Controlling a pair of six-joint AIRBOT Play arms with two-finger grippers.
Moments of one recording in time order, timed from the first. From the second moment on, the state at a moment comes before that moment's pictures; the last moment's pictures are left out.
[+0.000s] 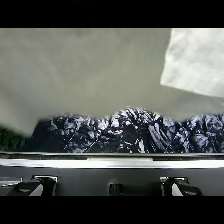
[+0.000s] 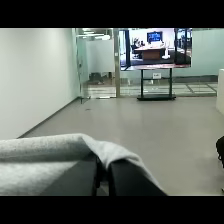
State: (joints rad) left arm -0.02 -0.85 1.95 0.93 -0.75 -1.29; right arm -0.22 -0.82 1.99 -1.11 0.95 1.46
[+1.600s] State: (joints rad) left arm 0.36 -1.45 1.24 1.08 -1.48 -1.45; right arm -0.45 -1.67 1.68 -1.27 1.61 1.64
